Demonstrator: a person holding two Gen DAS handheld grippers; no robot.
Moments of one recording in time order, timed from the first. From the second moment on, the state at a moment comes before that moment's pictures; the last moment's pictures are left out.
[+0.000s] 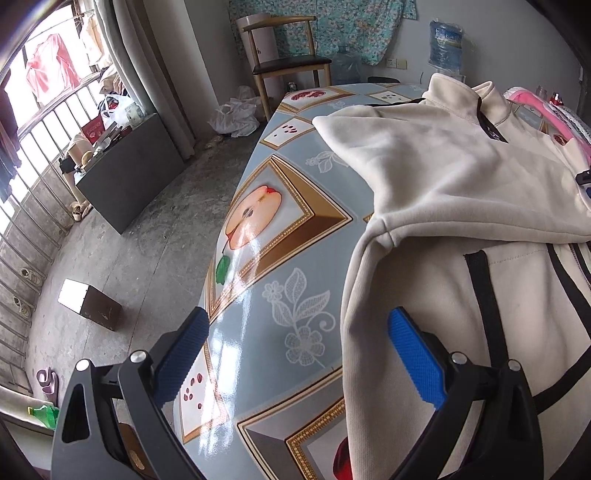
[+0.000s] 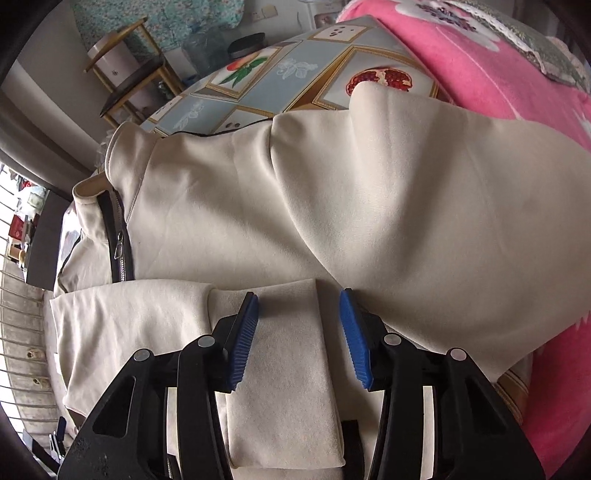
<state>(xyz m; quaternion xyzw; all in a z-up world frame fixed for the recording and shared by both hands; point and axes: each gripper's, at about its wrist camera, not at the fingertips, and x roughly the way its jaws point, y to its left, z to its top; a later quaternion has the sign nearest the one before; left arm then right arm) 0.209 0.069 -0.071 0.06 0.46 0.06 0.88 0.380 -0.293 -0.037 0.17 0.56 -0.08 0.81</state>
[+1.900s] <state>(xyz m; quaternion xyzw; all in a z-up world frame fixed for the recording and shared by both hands) 0.296 -0.014 -0.039 0.02 0.48 -0.06 0.88 0.247 -0.351 0.036 0.19 0.44 -0.09 0.87</state>
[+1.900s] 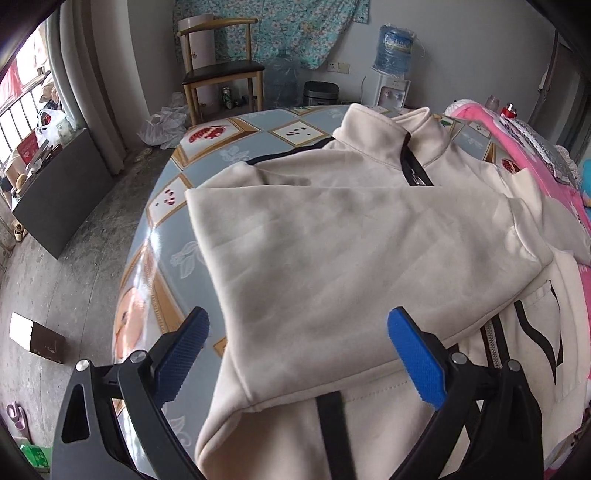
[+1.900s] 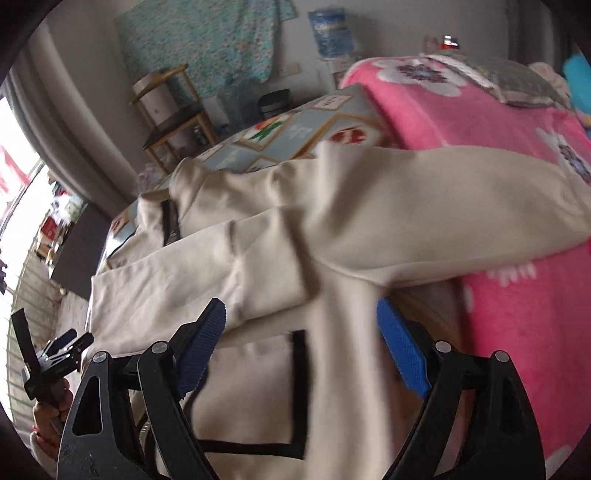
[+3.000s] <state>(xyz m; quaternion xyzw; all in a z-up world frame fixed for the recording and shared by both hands) 0.310 -0.036 -0.070 0.06 0.51 -0.03 0.86 0.164 -0.676 -0.031 0.57 0.29 -0.30 0.71</state>
